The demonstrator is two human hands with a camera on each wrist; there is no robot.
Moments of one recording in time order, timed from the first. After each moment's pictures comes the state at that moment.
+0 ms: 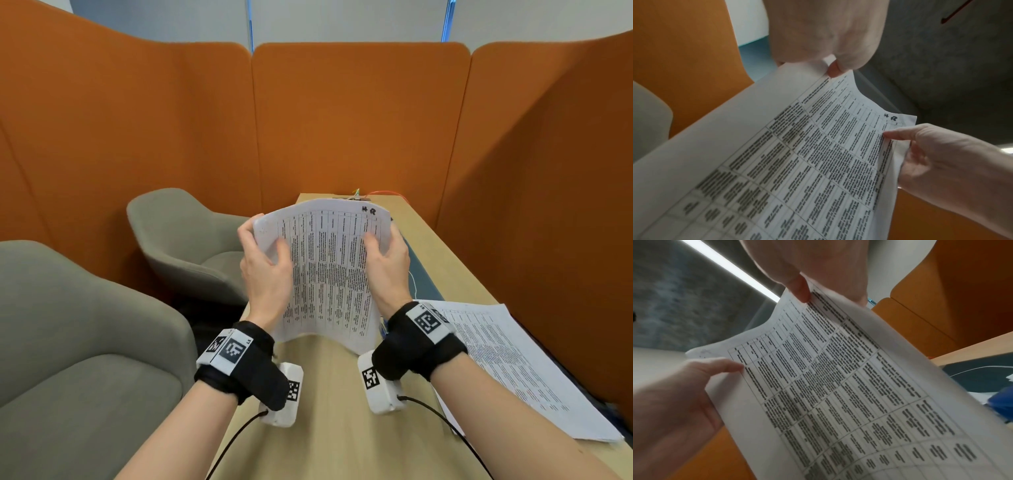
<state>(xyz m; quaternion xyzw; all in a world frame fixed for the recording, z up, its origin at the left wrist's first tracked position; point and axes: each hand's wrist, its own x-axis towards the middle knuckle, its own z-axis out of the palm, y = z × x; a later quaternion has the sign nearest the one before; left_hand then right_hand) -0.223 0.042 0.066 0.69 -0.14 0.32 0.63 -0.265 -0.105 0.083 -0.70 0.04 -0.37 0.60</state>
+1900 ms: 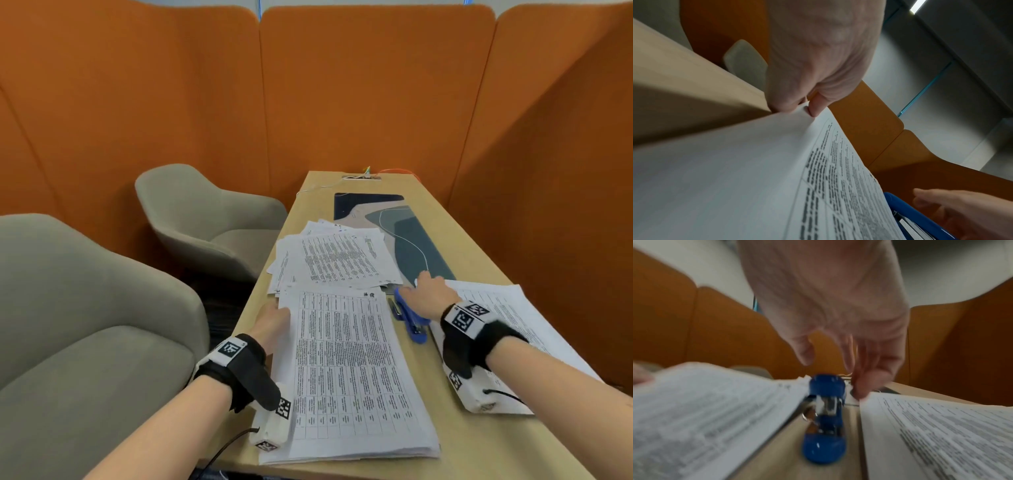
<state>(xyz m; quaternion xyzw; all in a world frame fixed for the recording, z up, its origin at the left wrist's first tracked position) -0.194 0.073 -0.053 0.79 0.04 -0.17 0.59 -0.265 -0.181 0.012 -0.95 0.24 0.00 0.19</state>
